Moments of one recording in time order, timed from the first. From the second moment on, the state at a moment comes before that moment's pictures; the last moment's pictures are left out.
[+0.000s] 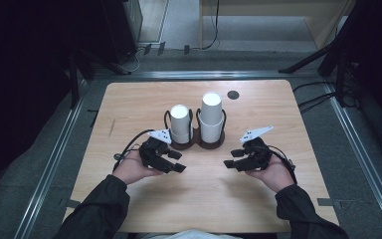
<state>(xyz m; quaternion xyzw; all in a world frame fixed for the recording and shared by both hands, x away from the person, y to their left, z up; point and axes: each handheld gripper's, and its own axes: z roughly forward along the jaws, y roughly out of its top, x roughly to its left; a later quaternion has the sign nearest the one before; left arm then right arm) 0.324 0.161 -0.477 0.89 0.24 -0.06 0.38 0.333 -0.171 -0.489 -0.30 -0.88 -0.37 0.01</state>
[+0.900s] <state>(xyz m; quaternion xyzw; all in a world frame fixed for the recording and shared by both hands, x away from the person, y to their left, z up) 0.327 0.195 -0.472 0.86 0.33 0.02 0.39 0.340 -0.188 -0.483 -0.31 -0.87 -0.38 -0.01</state>
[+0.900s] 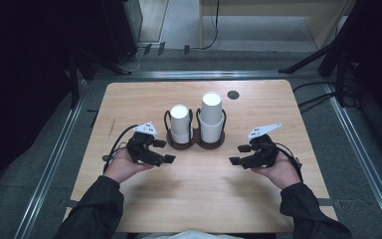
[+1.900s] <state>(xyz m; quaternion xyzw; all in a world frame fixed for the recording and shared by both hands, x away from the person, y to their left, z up) 0.340 0.239 -0.473 0.81 0.43 0.07 0.39 0.410 -0.164 -0.383 -0.26 -0.90 -0.35 -0.04</state>
